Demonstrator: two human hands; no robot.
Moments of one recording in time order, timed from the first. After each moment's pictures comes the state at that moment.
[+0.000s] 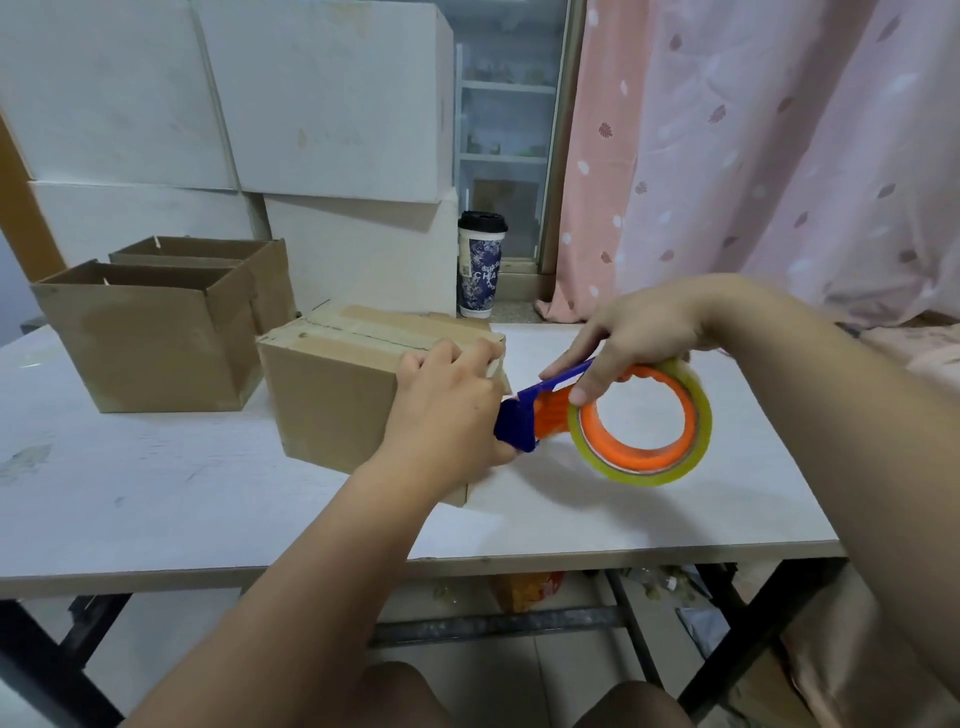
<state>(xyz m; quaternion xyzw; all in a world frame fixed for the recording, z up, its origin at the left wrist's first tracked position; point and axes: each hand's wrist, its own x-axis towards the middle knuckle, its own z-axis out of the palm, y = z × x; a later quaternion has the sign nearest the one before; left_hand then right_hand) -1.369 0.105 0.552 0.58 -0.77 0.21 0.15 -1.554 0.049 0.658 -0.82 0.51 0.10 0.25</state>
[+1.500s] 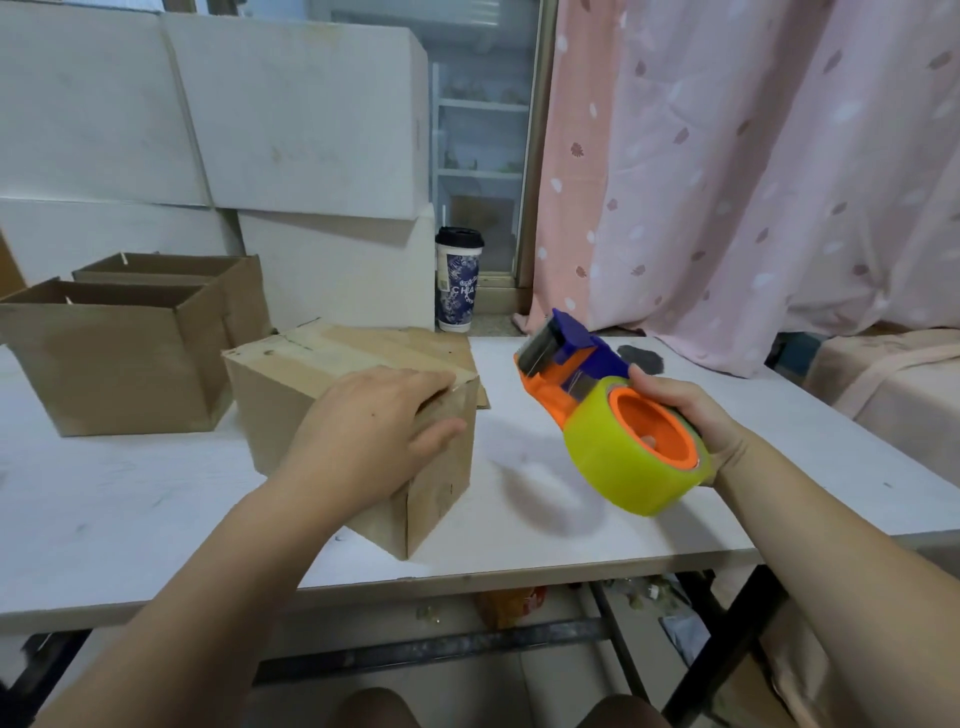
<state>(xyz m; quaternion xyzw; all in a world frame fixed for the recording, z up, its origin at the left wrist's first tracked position) -1.334 0.133 0.575 0.57 -0.78 0.11 0.25 -1.628 0.053 0.549 -0.51 0.25 -0.26 0.78</state>
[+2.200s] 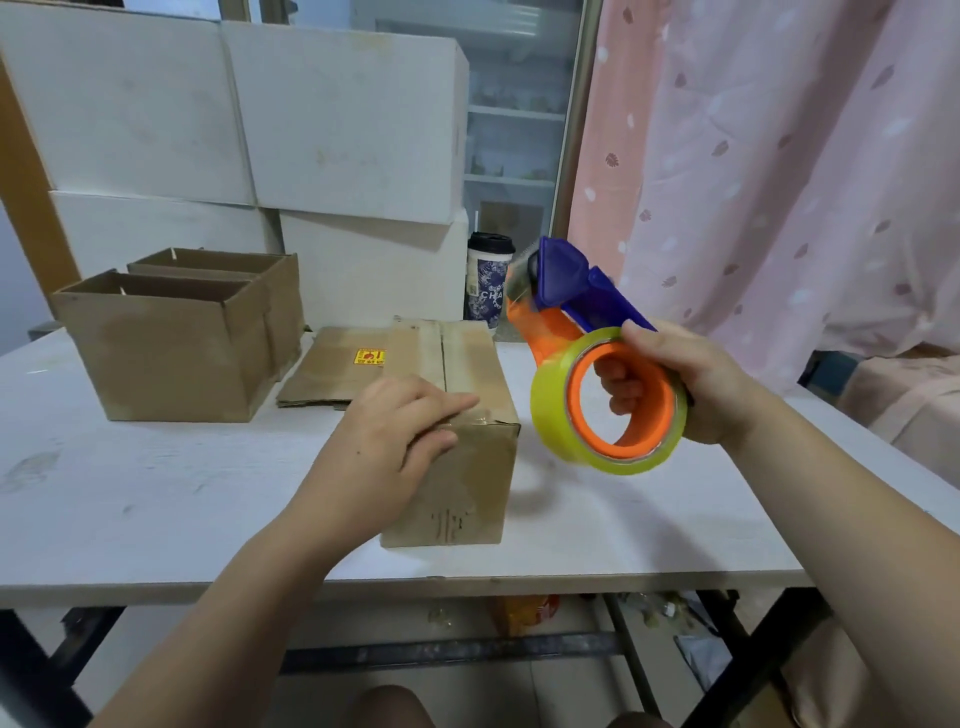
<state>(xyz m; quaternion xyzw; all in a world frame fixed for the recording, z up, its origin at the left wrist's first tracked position) -1.311 0.153 0.557 0.49 -0.79 0.02 0.38 -1.572 0.072 0.608 -0.64 0.29 -0.39 0.60</state>
